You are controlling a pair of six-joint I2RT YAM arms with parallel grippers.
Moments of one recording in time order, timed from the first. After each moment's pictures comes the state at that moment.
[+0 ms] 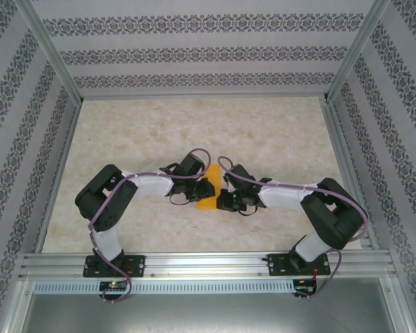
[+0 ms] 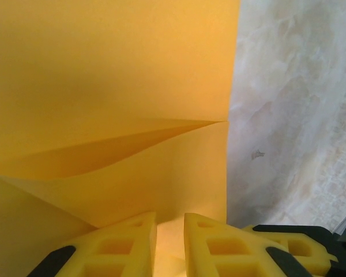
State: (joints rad) left arm -0.72 1.81 0.93 -0.10 0.42 -0.94; right arm 0.71 1.56 0.67 -0.20 -0.33 0.75
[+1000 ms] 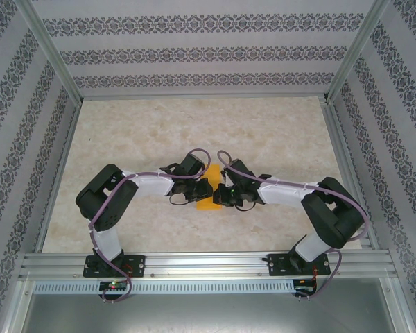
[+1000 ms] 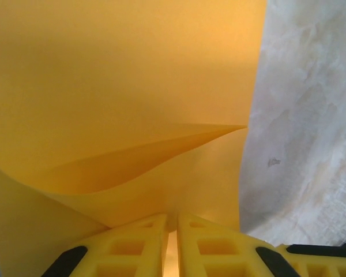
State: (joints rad) left arm -0.72 1.82 0.93 -0.13 0.39 -0.95; right arm 0.70 1.58 0.72 -0.18 -0.37 0.76
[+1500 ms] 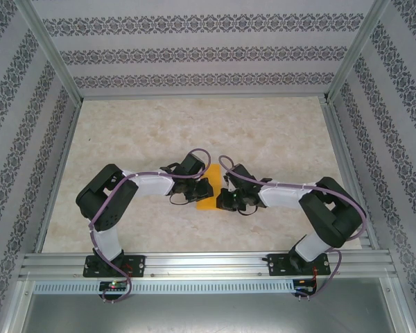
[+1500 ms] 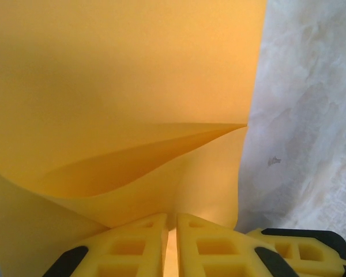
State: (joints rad) left arm -0.72 1.82 0.94 -0.15 0.39 -0.95; right arm 0.70 1.57 0.64 -0.16 -0.36 0.76
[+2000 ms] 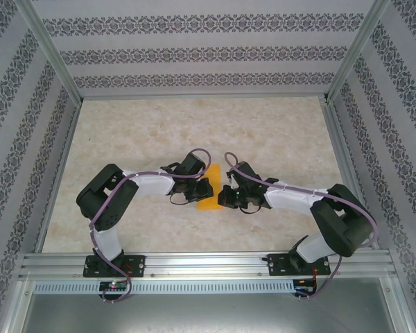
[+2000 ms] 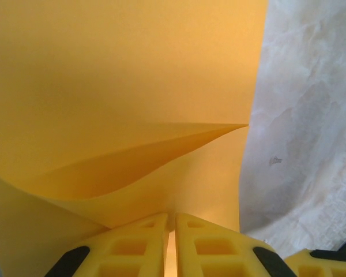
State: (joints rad) left arm -0.72 1.83 0.95 -0.16 0.39 -0.95; right arm 0.68 1.50 0.65 -0.16 -0.36 0.78
